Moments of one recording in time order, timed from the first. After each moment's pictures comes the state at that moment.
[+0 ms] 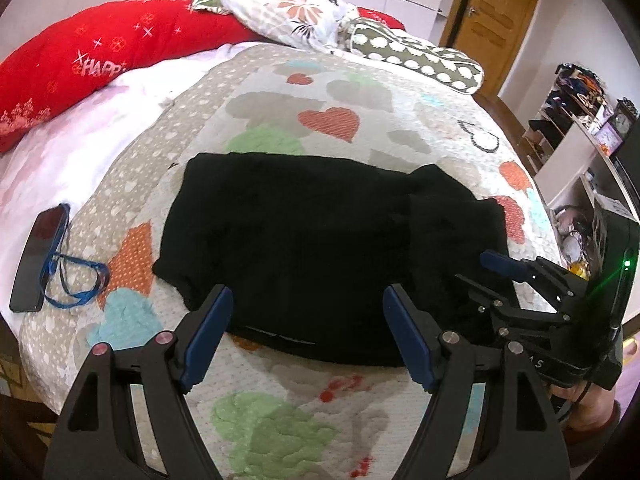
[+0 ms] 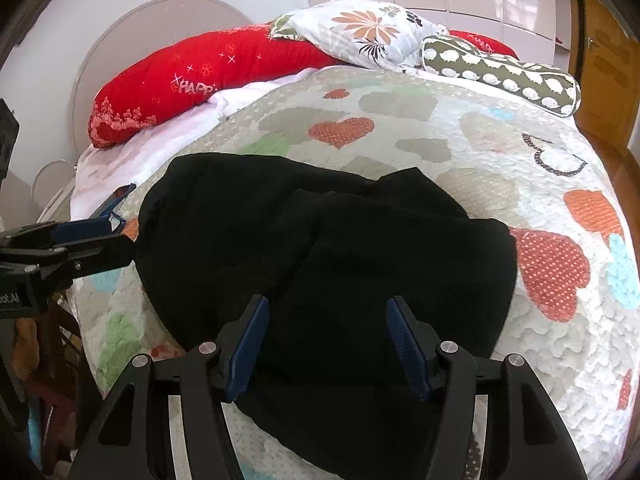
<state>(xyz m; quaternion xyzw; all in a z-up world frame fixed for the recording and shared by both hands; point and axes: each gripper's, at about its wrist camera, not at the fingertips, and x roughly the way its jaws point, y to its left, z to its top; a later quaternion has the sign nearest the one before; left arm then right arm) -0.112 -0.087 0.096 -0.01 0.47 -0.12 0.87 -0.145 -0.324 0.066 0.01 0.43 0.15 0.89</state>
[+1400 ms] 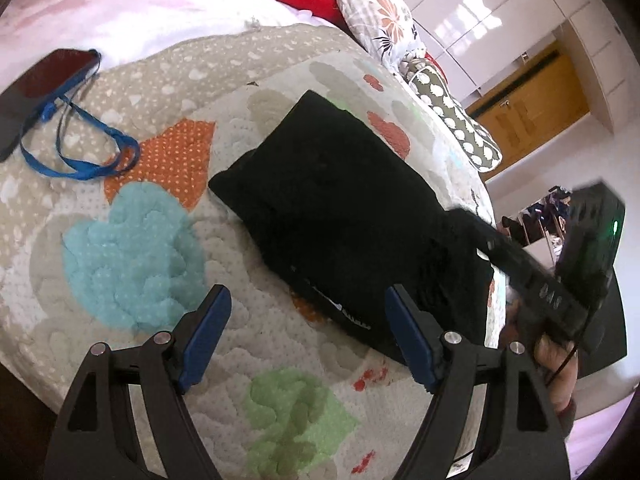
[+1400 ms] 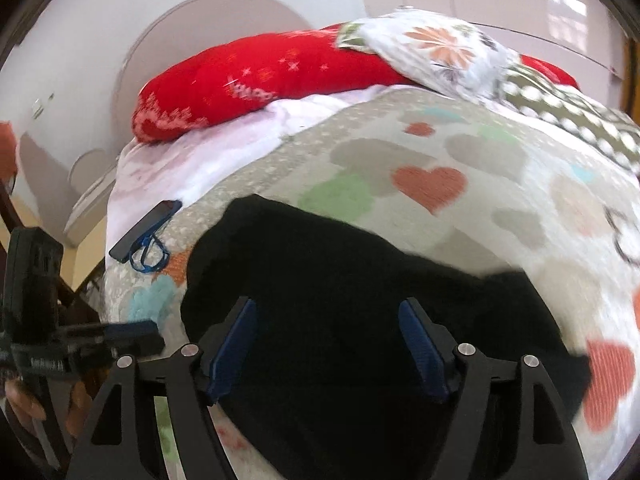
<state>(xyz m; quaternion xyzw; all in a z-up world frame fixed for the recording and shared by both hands) -0.118 0.012 0.040 -0.25 0.48 -0.12 0.83 -0.075 -0.247 0.092 -0.02 0.41 0.25 0.88</state>
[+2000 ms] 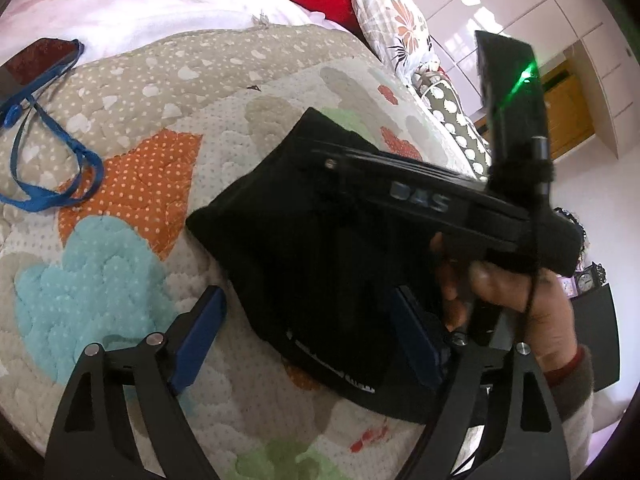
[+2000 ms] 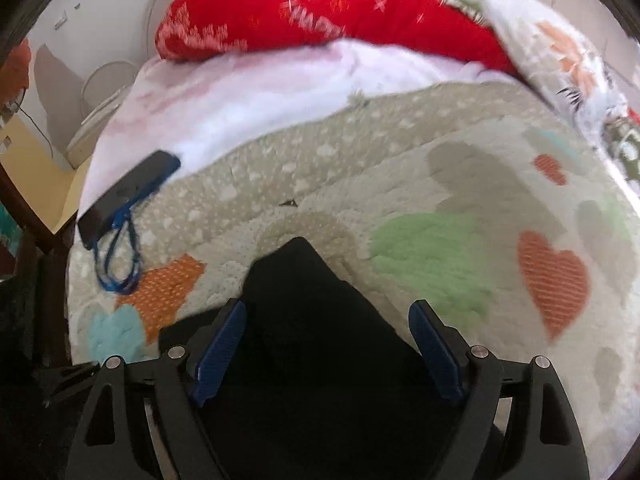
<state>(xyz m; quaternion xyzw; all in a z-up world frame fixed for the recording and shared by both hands) -0.083 0.009 0.024 -0.28 0.47 -0.11 0.83 0.029 -0.127 0.042 -0.13 0.48 0.32 0.81</state>
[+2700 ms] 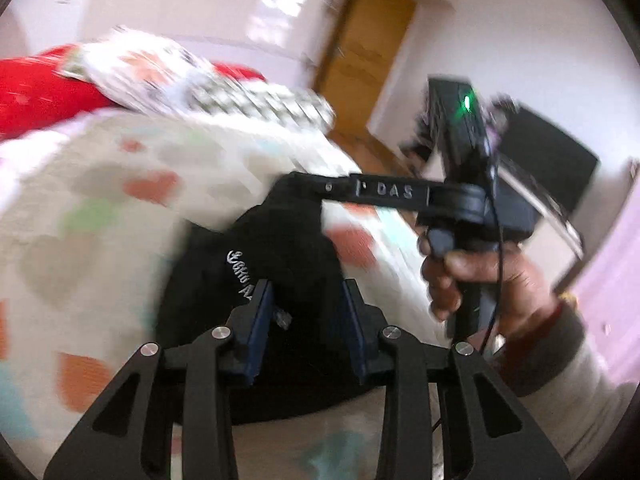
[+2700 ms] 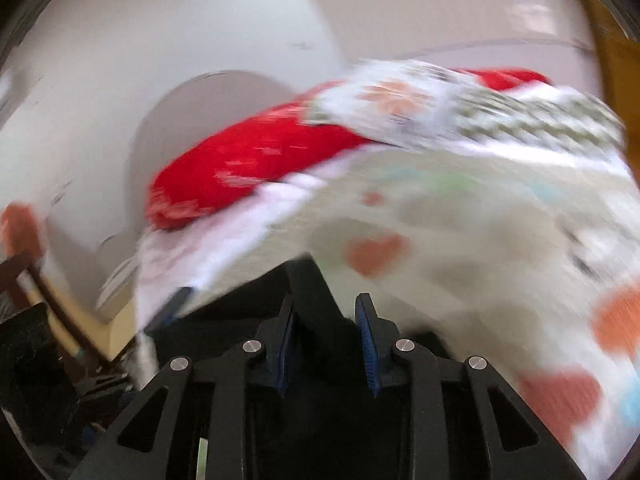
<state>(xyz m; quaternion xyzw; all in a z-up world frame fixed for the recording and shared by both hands) -0.153 -0.195 0.097 -0.03 0.36 -0.37 0.85 -0.092 -0.408 0.118 0.12 0.35 0.19 0.91</state>
